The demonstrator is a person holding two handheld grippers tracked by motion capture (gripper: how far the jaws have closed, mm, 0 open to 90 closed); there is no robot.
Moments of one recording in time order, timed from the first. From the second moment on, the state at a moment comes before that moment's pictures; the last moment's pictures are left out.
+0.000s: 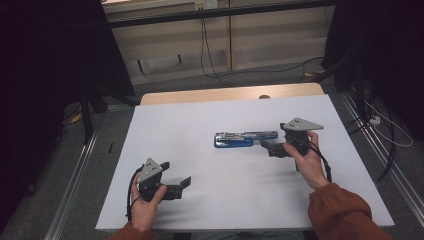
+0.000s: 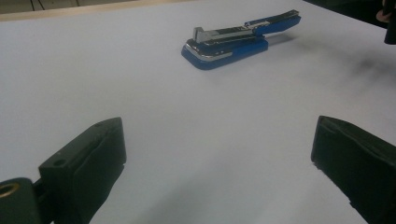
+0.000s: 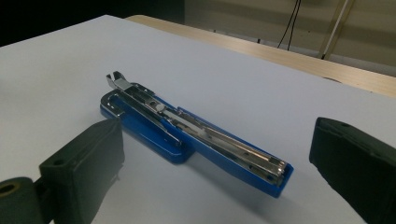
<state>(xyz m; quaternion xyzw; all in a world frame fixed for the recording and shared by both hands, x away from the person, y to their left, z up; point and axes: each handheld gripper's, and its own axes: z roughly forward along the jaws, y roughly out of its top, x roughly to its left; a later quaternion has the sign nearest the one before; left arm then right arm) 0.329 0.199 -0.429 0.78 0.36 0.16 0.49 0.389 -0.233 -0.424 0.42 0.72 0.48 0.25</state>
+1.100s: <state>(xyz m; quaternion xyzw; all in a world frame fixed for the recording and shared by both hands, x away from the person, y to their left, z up) 0.338 0.195 -0.424 0.75 0.39 0.13 0.51 0.356 -0.271 -0.438 0.46 0.70 0.47 0.28</state>
